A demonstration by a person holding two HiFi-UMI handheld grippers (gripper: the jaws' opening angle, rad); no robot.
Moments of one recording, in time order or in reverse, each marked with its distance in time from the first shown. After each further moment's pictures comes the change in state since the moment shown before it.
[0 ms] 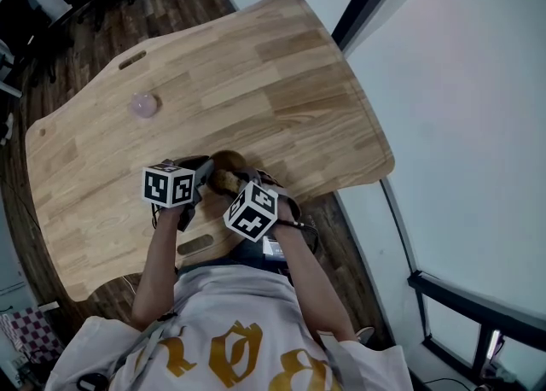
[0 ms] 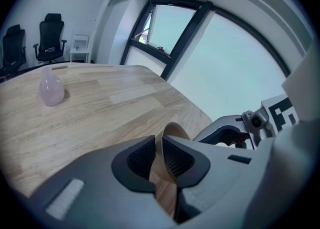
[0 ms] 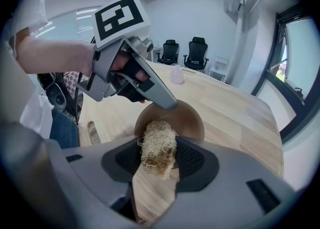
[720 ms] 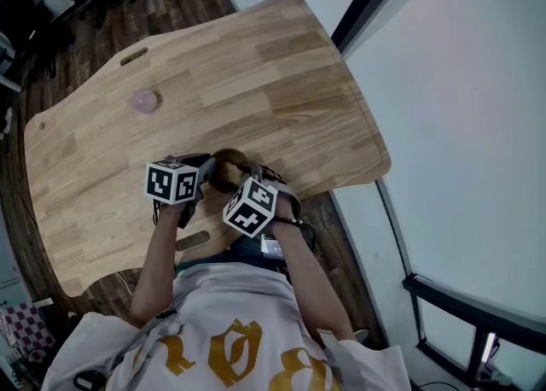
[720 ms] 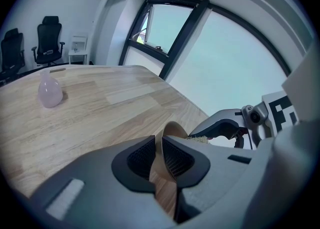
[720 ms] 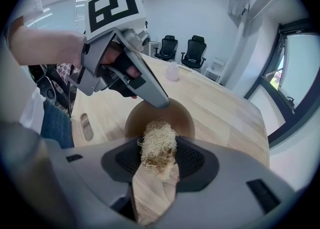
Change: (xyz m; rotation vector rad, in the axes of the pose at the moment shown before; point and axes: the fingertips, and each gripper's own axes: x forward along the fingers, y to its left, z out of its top) left arm 0.001 -0.011 0.000 0.028 0.007 0.009; right arm -0.008 -0.016 -0.008 -0.045 0.059 -0.094
